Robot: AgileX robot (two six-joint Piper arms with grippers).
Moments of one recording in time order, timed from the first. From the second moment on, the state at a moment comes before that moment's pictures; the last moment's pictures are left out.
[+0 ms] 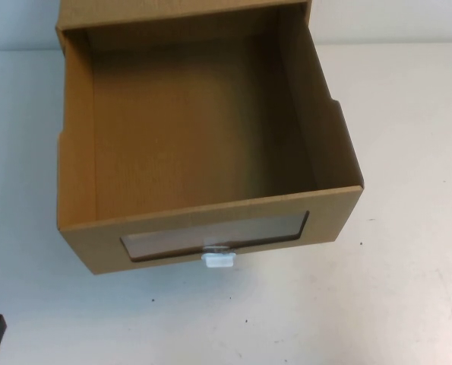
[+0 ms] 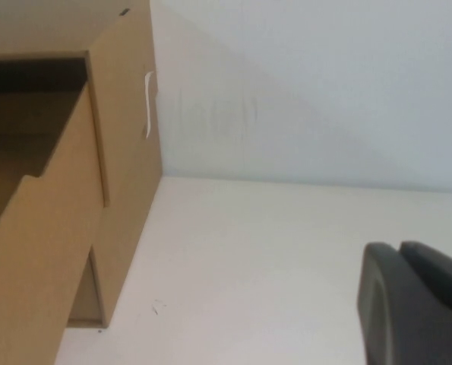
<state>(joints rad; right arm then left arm) 0.19 0.58 -0.43 -0.16 0.01 0.22 -0.16 0.05 0.03 -0.33 0.20 0.38</state>
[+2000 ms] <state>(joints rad) 0.03 -0.01 0.02 -0.14 0.36 0.21 -0.16 0.05 0.03 -0.35 0.24 0.35</state>
